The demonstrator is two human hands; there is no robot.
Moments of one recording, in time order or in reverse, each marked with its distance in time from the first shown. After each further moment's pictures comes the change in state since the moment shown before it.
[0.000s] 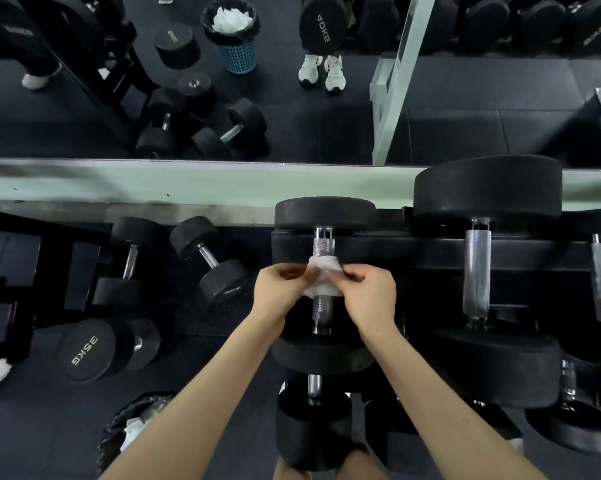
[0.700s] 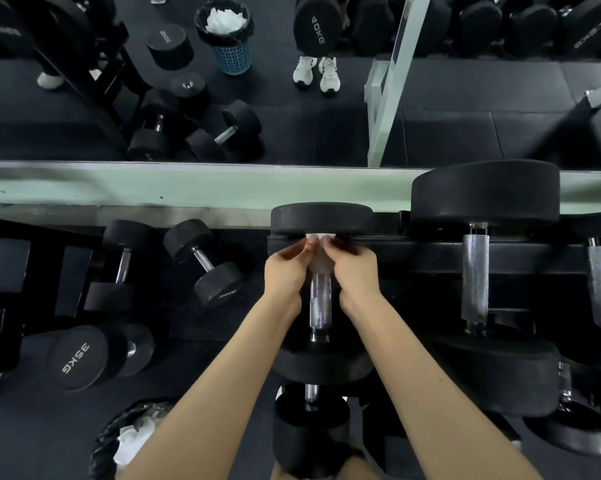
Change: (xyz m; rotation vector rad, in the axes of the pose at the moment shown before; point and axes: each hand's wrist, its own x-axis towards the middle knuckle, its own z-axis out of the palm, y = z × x) left_hand 0.020 0.028 0.026 -0.342 0.035 -0.126; right_hand 0.030 -0.037 0.017 0.654 -0.003 0.359
